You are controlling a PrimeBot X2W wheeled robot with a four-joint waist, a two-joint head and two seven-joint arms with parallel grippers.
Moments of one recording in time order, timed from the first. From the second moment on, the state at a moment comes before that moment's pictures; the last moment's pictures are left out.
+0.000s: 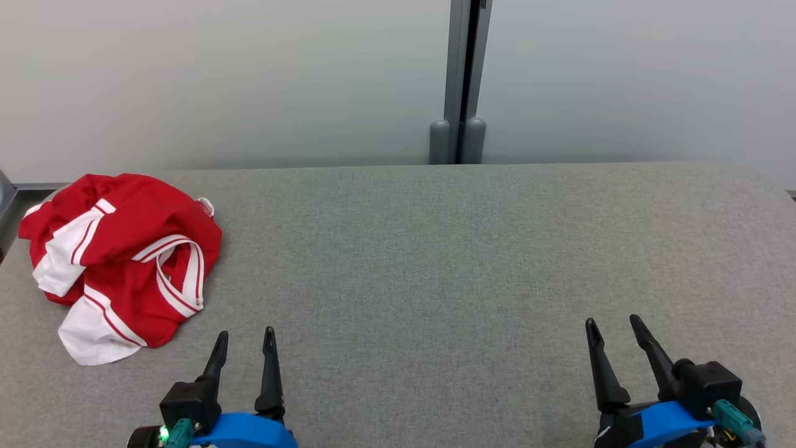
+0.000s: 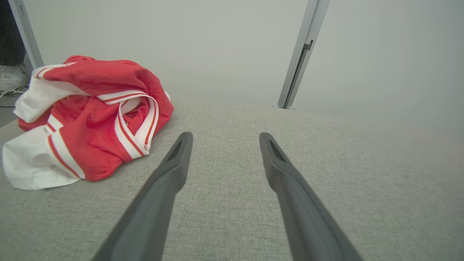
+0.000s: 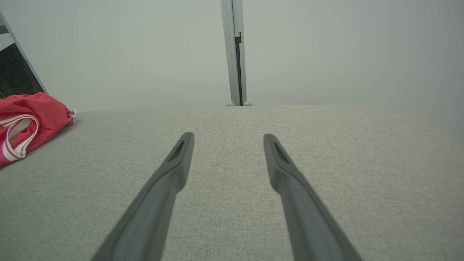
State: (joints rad) left arm -0.02 0.05 -0.15 0.34 -0.25 0.01 -0.23; right arm -0.04 -0.04 0.01 0.29 0.14 0.13 -0.23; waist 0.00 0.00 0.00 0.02
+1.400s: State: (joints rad) left arm -0.03 0.05 -0.18 0.40 -0.15 0.02 -0.26; right arm -0.04 -0.05 0.01 0.33 0.05 0.13 -0.26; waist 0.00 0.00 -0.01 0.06
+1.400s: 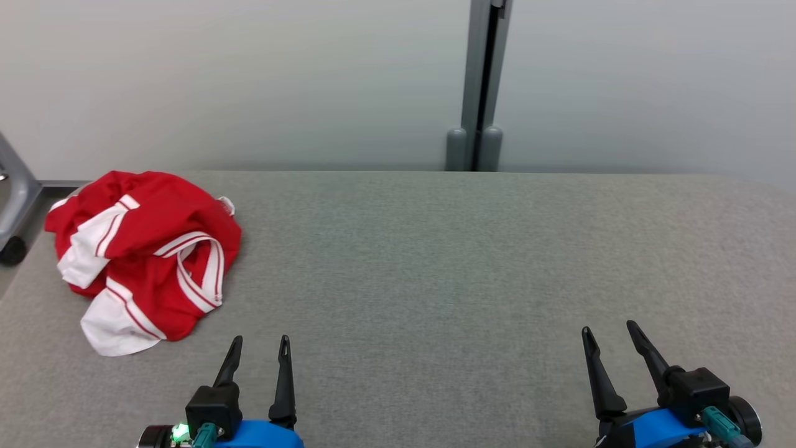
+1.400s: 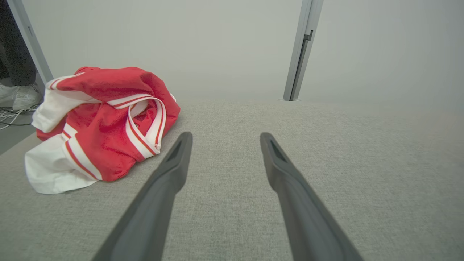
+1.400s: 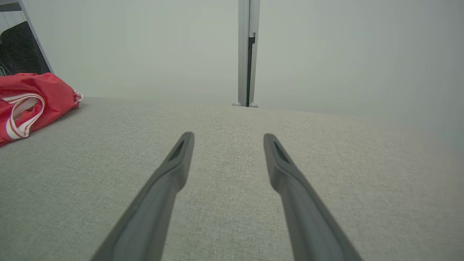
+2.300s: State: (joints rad) left arm -0.05 0.06 -0.17 0.39 -0.15 0.03 -0.26; right arm -0.04 -0.05 0.06 0.31 0.07 0.13 -0.26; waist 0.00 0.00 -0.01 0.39
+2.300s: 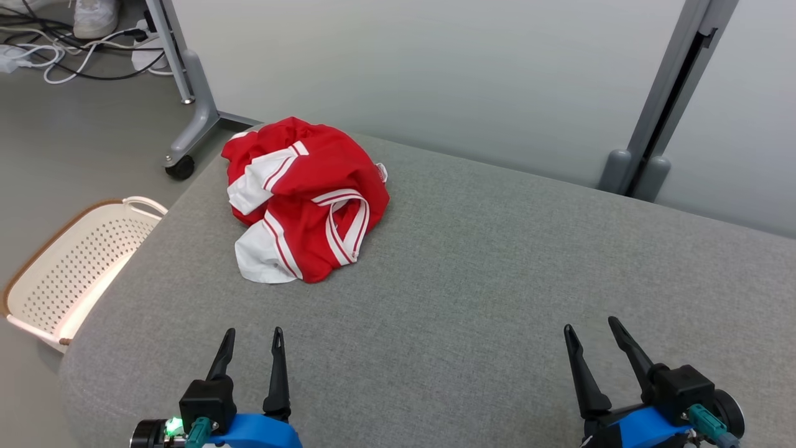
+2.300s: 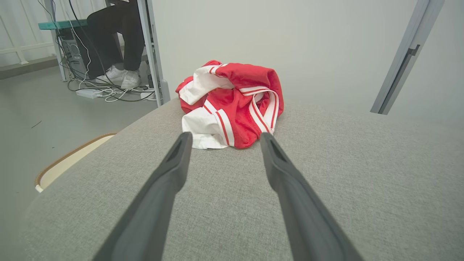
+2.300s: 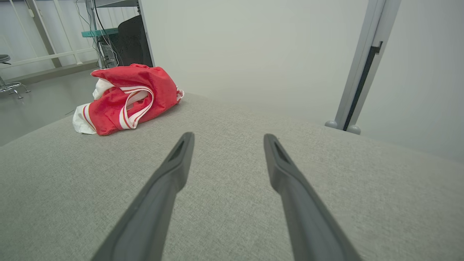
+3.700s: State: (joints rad) left arm -0.61 0.57 -0.31 0.42 -0.16 -0.13 0.13; right arm -0.22 -0.05 0.09 0.23 -0.06 0.13 -0.23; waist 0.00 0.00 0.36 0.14
